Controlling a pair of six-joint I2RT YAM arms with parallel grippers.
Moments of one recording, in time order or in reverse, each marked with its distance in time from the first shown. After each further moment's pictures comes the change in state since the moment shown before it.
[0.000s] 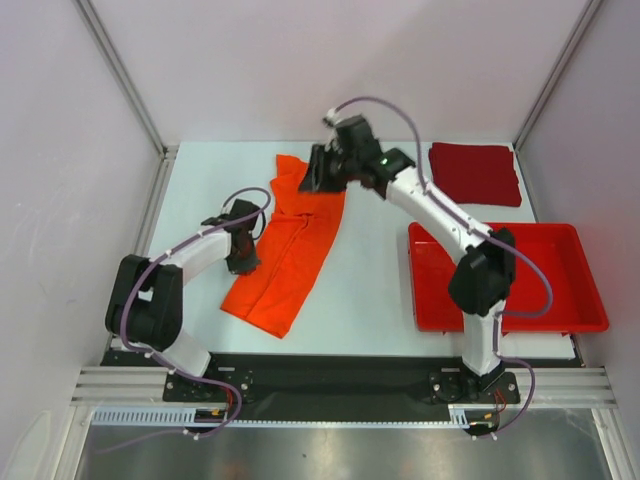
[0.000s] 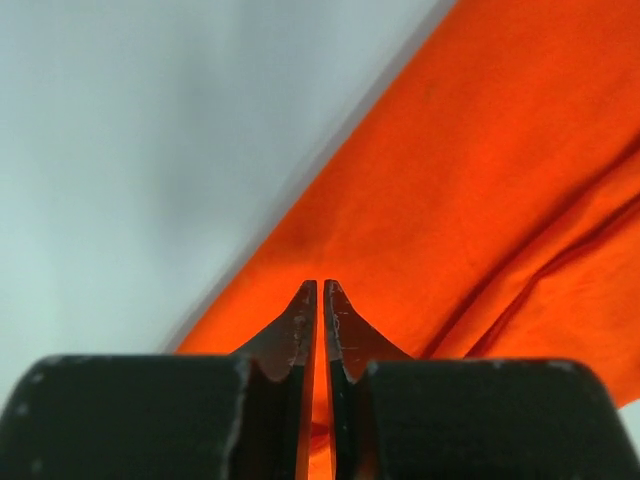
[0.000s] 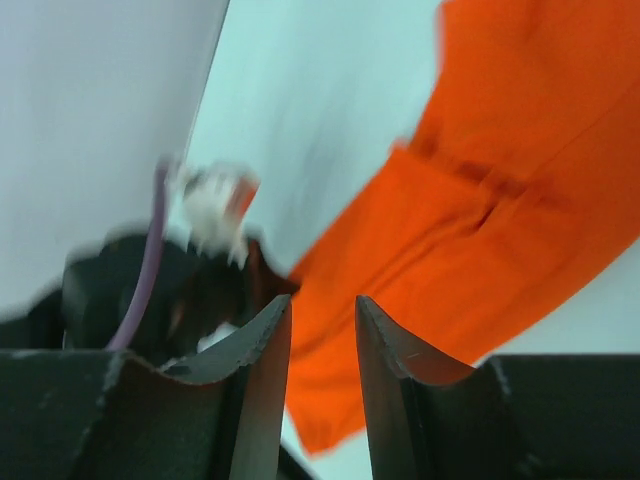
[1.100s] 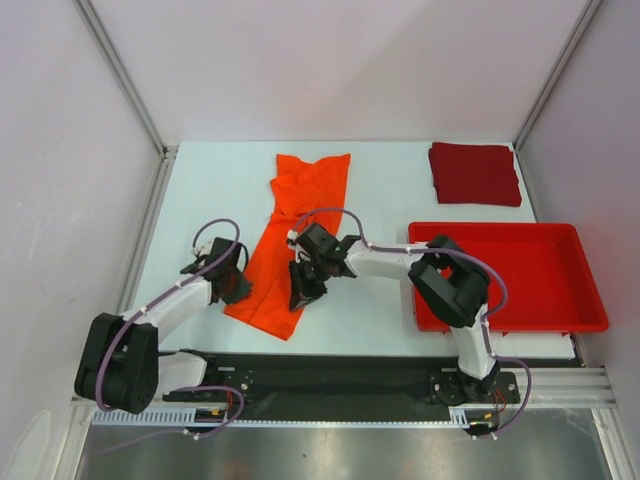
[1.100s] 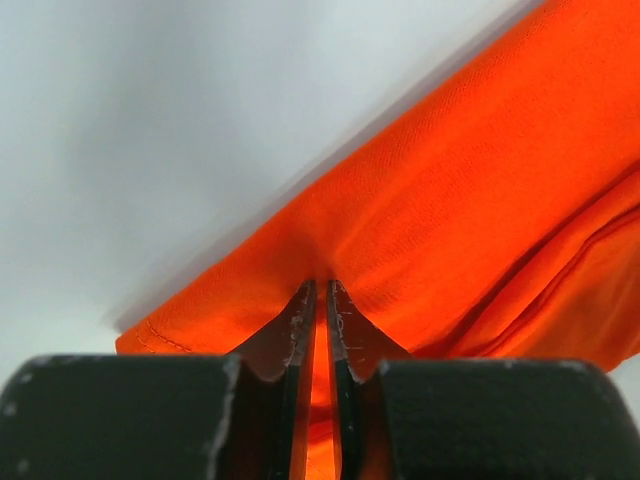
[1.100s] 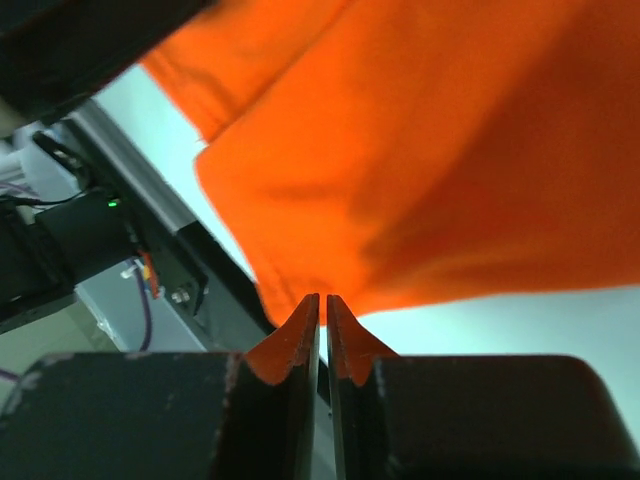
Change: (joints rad) left arm 0.027 -0.338 -0.423 0.190 0.068 -0.359; right arm 0.337 -0.024 -0.700 0.284 -0.212 0.075
